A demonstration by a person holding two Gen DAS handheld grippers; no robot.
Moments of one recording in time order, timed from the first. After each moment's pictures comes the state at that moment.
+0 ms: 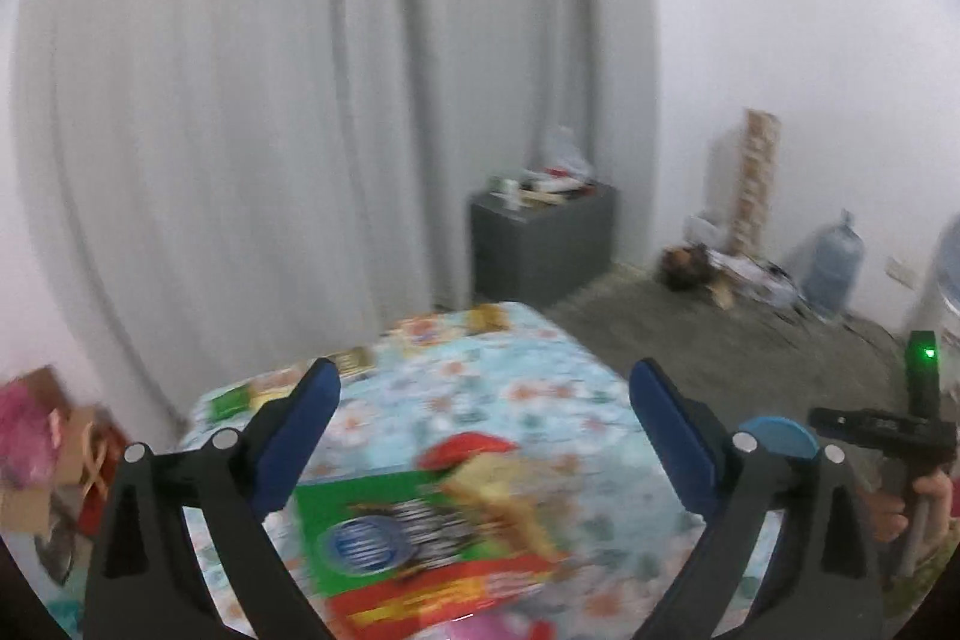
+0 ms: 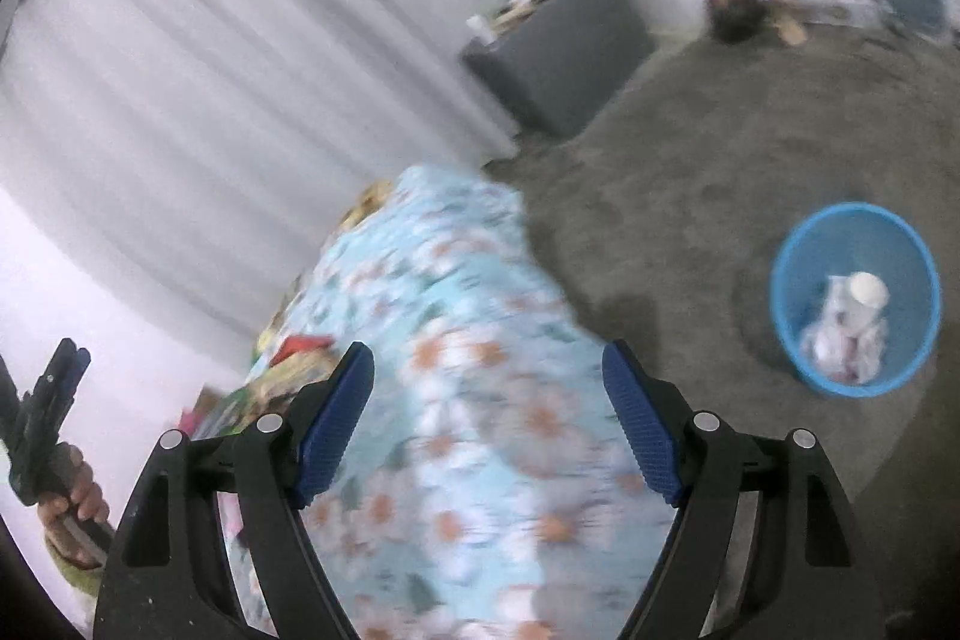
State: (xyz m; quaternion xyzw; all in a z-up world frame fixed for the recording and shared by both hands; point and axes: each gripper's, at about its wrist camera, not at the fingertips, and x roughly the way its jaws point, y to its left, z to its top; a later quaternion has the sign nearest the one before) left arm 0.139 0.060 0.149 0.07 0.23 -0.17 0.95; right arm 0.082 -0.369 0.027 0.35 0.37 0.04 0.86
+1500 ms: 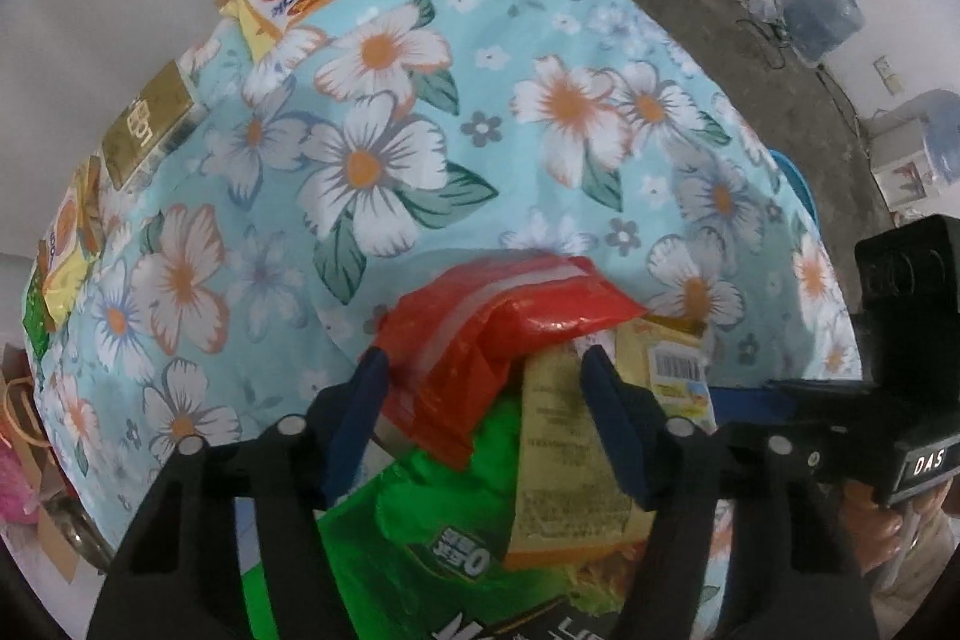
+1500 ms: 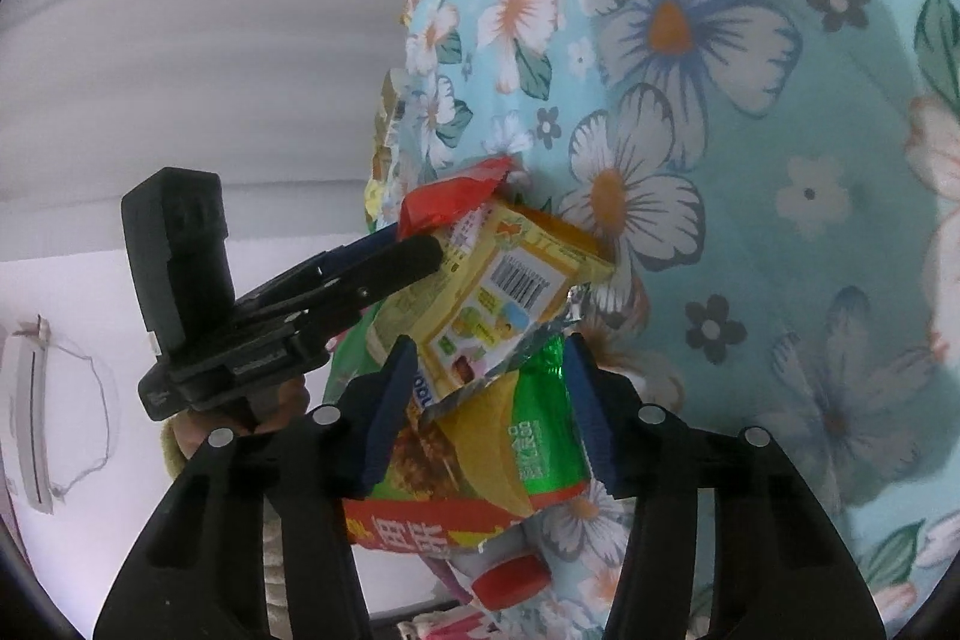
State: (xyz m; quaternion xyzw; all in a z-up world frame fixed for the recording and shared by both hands) left arm 0.367 -0.011 -0.037 0.17 0.64 -0.26 0.70; right arm 0.249 -0.196 -0.068 0.52 0.54 0.20 0.63
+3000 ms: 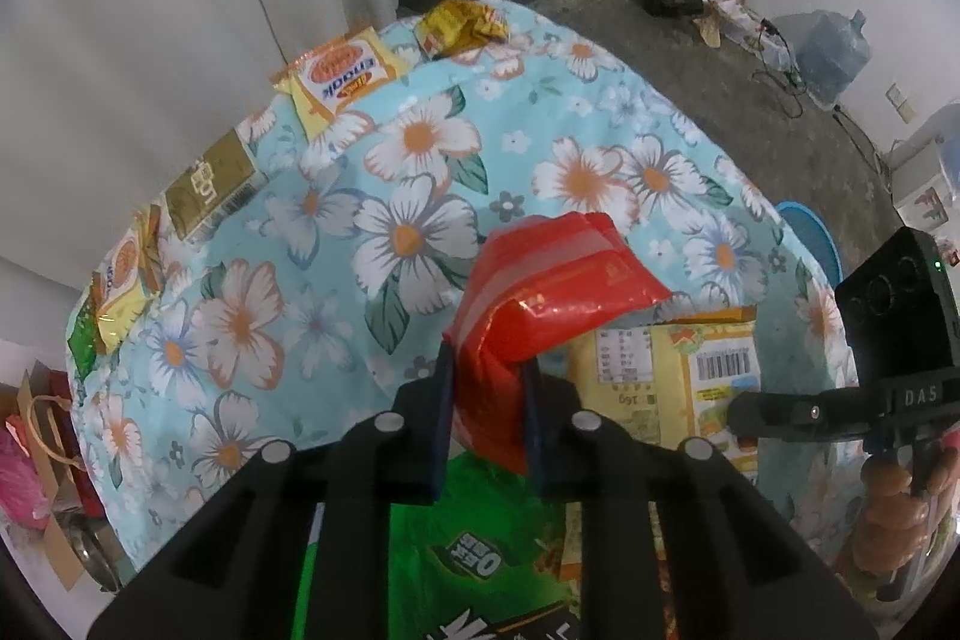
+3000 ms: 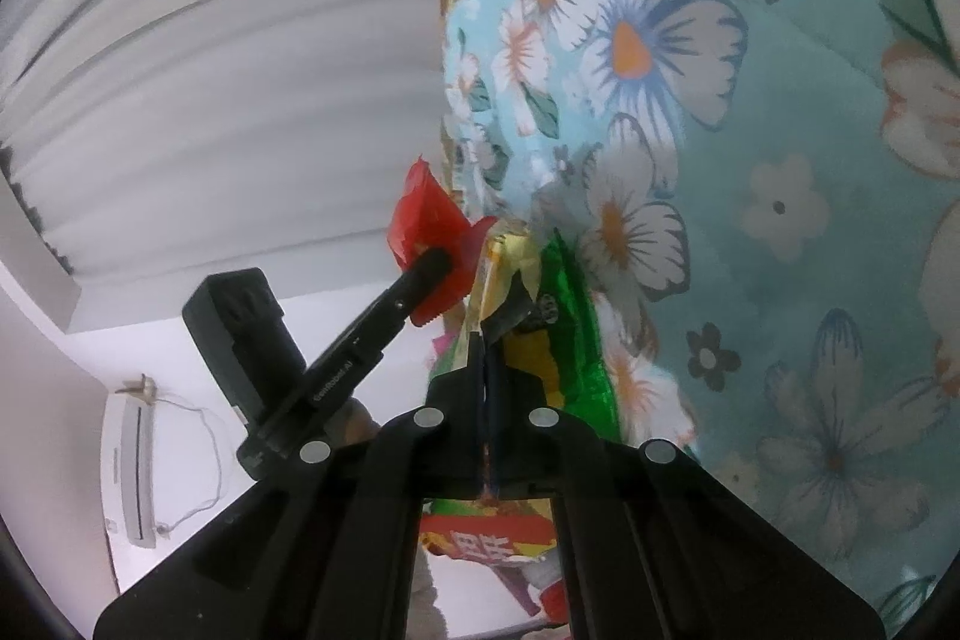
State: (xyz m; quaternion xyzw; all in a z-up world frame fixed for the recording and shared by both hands) left arm 0.353 0.000 -0.007 0.18 0.56 -0.24 0.77; right arm 0.217 -0.254 -0.101 0.64 0.44 0.26 0.58
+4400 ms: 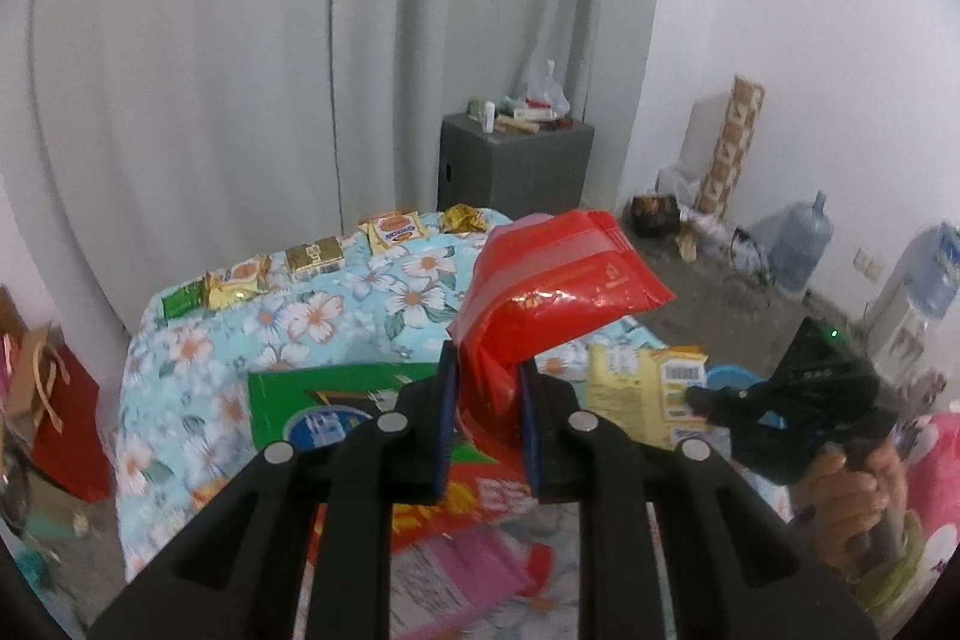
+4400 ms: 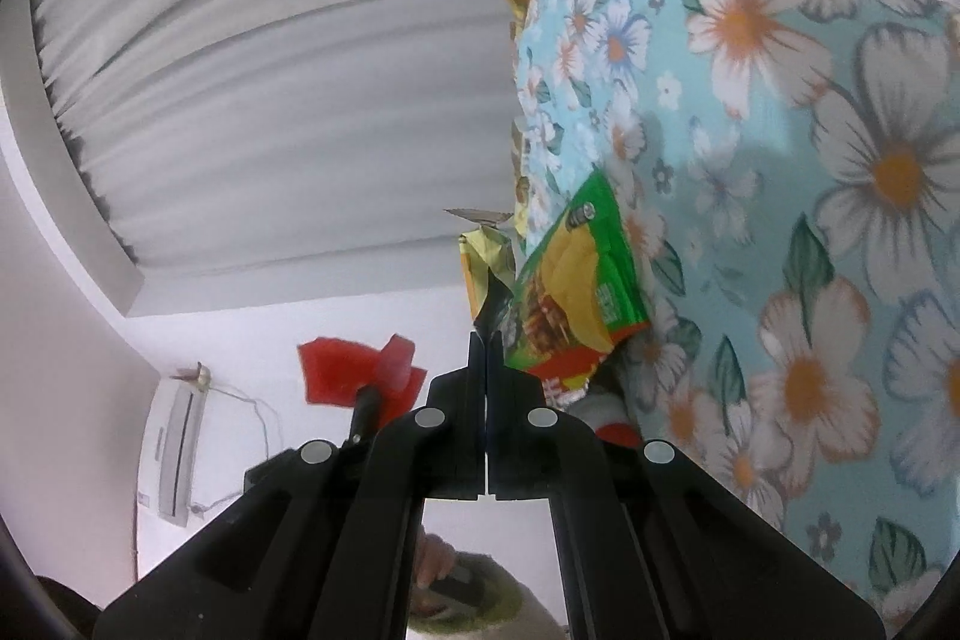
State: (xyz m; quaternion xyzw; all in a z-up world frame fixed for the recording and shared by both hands) left arm 0.143 0.069 0.094 0.04 0.32 -0.22 0.92; right arm 0.097 -0.289 -0.055 0.67 0.36 0.28 0.59
